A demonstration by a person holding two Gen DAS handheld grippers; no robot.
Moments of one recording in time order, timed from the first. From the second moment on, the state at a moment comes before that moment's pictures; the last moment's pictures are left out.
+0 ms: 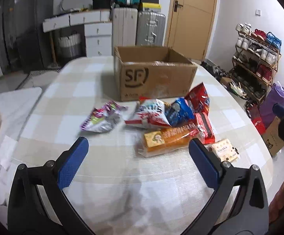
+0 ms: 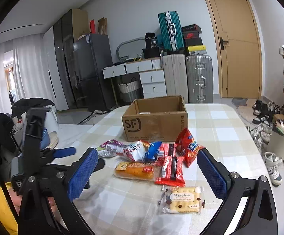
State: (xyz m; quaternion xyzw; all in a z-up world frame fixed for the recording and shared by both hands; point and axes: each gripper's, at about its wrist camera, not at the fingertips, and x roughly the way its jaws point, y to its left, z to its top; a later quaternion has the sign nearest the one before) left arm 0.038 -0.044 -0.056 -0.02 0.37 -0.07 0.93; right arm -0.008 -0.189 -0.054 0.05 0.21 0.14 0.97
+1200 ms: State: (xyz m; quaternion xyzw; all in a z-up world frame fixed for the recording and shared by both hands) left arm 0.156 -0.088 -0.144 -0.13 0.45 -0.17 0.87; right arm 0.044 -0.251 -0.137 0.13 0.29 0.11 0.94
